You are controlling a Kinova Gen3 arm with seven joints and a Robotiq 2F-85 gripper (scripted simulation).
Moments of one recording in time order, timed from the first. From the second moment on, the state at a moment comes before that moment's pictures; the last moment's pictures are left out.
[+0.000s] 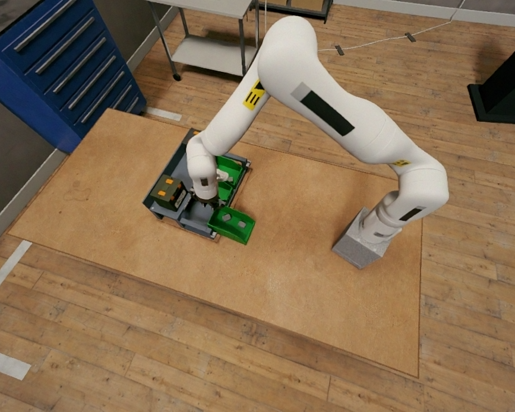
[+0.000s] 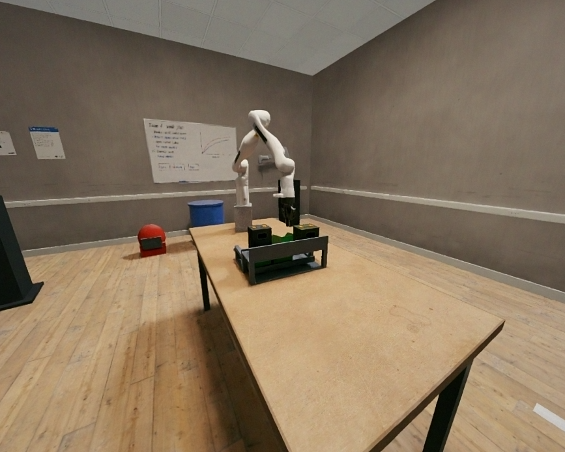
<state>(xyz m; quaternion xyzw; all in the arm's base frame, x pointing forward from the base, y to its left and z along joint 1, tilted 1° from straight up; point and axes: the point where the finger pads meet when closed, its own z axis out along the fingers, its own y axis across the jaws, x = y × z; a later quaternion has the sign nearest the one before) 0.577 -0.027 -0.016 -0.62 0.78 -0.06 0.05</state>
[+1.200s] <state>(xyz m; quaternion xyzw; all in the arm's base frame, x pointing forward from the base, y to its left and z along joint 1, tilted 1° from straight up) 0.531 -0.010 -0.029 -0.62 0.78 -0.01 0.00</state>
